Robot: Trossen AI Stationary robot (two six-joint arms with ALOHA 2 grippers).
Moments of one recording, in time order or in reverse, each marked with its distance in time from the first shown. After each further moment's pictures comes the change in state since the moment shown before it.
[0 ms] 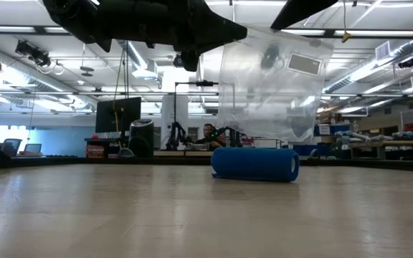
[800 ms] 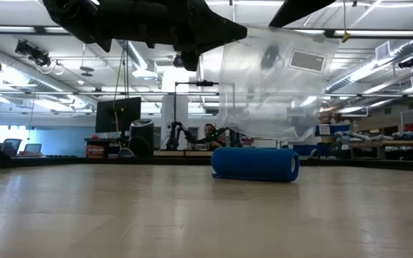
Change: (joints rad) left arm 0.000 0.000 0.000 0.000 0.001 0.012; right arm 0.000 0.000 0.000 0.017 0.002 -0.013
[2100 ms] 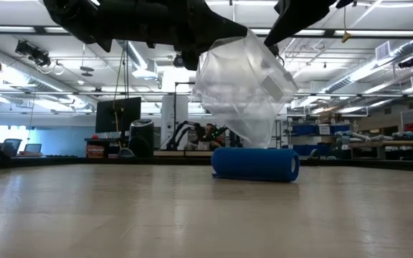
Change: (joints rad) left arm 0.000 0.000 0.000 0.004 0.006 0.011; right arm -0.089 0.030 0.000 -0.010 -0.112 -0.005
